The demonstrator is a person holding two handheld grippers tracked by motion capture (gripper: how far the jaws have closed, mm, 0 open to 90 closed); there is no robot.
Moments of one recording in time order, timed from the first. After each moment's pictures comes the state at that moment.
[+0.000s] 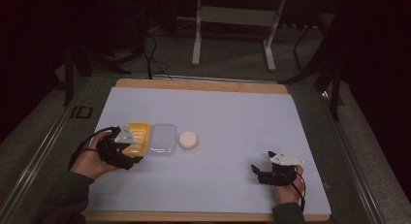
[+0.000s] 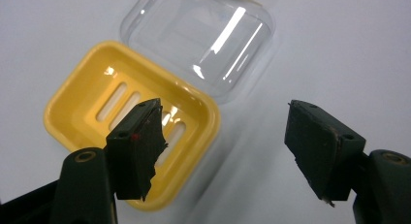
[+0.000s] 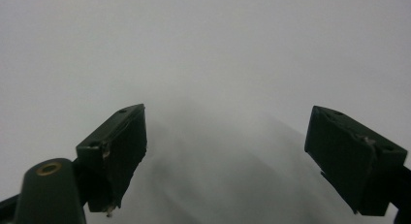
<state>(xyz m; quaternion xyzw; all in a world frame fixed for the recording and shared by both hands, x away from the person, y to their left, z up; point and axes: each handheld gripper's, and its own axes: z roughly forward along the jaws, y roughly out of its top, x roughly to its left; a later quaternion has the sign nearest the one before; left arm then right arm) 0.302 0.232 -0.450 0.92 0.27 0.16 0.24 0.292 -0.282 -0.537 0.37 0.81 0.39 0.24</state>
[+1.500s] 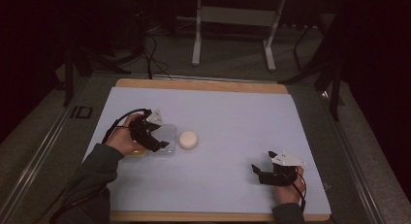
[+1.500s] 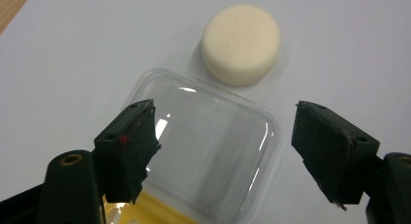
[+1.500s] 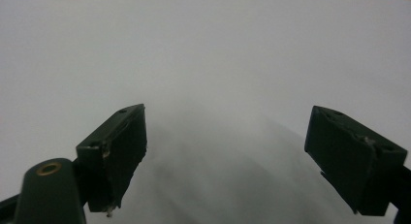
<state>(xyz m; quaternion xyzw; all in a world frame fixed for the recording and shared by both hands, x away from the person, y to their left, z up) 0.367 0.171 -0.448 0.93 0.21 0.13 0.27 0.291 -0.284 -0.536 0.37 0.80 0.40 0.24</state>
